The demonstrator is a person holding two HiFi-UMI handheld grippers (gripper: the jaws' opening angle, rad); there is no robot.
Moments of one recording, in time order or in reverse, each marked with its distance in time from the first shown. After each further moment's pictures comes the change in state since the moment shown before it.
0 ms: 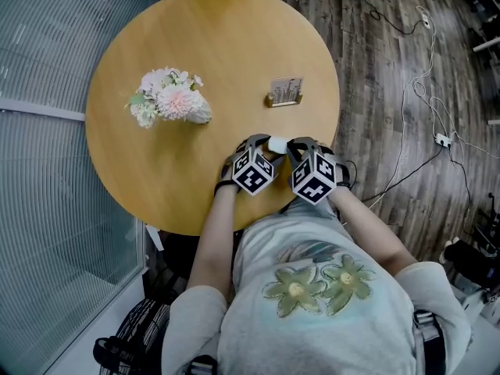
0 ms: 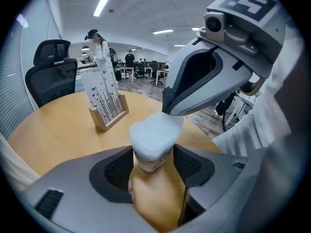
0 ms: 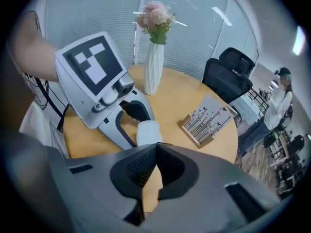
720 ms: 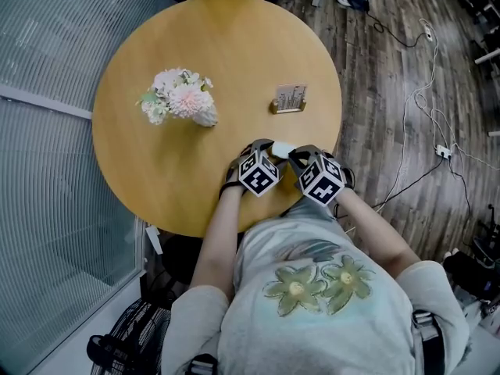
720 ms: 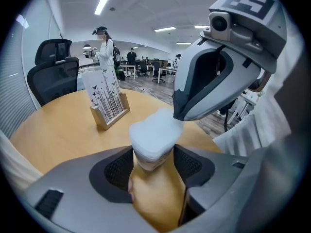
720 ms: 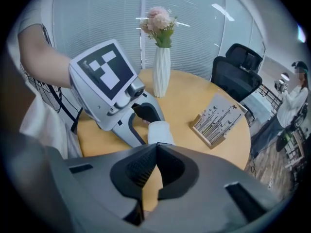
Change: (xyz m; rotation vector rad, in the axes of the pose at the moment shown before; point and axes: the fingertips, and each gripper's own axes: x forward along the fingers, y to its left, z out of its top) left arm 0.001 -0.001 0.001 -0.012 0.021 0.021; right arm -0.005 0.017 -0.002 -0.004 -0.043 0.126
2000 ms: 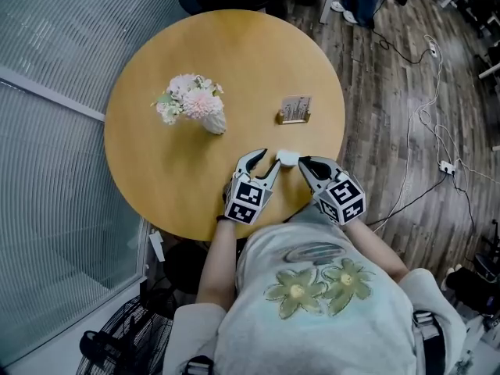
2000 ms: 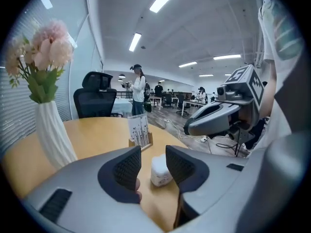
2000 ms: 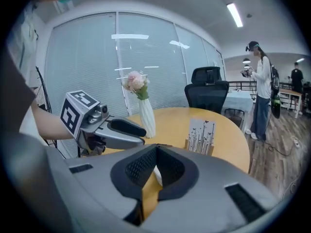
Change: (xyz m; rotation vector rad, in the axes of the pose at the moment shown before) left arm -0.115 0.016 0.044 -0.205 -0.398 0.272; right arm -0.069 -0.009 0.036 0.370 -0.517 -0.042
